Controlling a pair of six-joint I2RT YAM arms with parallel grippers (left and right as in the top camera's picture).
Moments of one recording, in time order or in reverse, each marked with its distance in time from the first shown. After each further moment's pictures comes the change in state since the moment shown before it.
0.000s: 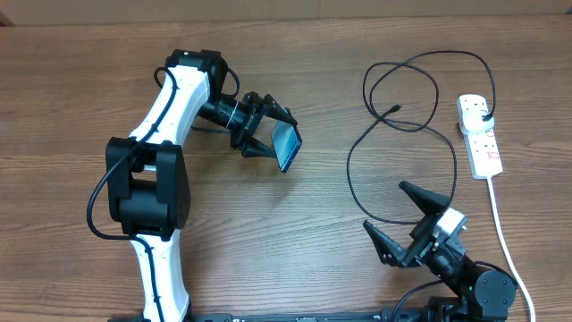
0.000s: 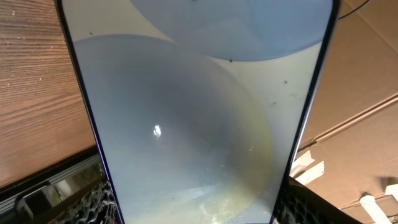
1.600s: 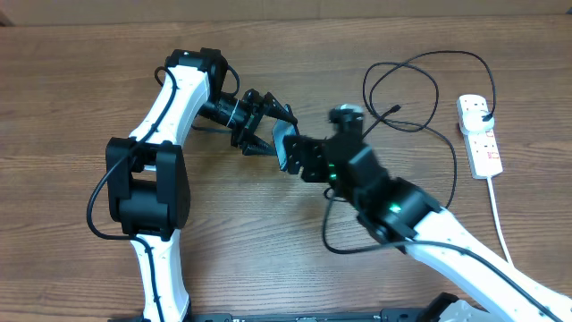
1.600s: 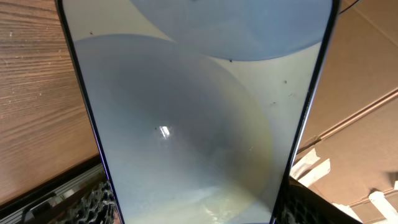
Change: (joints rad) left arm 0.000 0.000 0.002 0.034 -0.001 0.023; right arm 0.784 1.305 0.956 -0.536 0.957 0.510
